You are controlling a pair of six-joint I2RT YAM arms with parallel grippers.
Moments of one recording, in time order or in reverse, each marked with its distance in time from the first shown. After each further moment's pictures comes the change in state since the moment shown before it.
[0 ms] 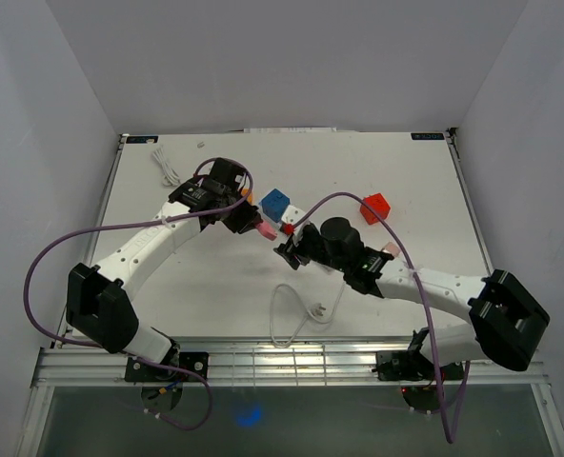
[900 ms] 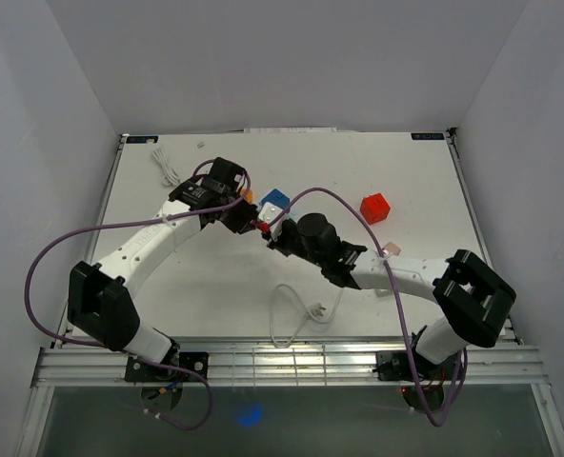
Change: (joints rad) left arm 0.008 0.011 0.002 -0.016 0.015 -0.050; right arm 0.045 0.227 0.138 0.108 0.091 -0.108
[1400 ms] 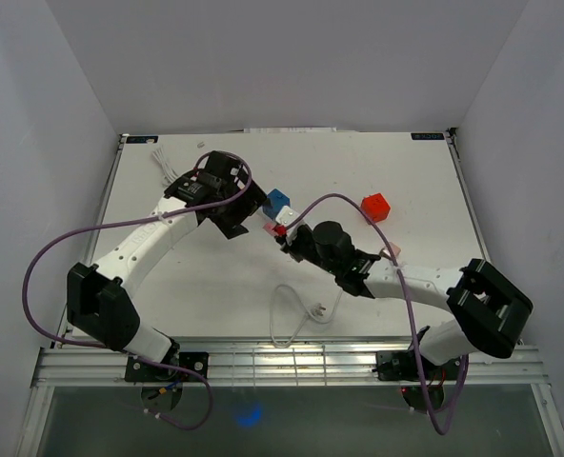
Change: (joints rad) left arm 0.025 0.001 0.036 0.004 0.053 0.095; right arm -0.017 -0.087 -0.129 0.060 0.043 0.055
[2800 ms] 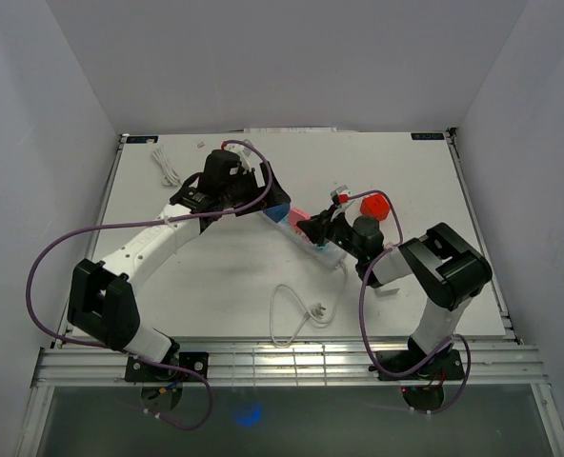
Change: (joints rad) left arm 0.008 0.001 -0.119 0.471 0.214 0.502; right arm -0.387 0.322 -0.191 0.708 -0.346 0.588
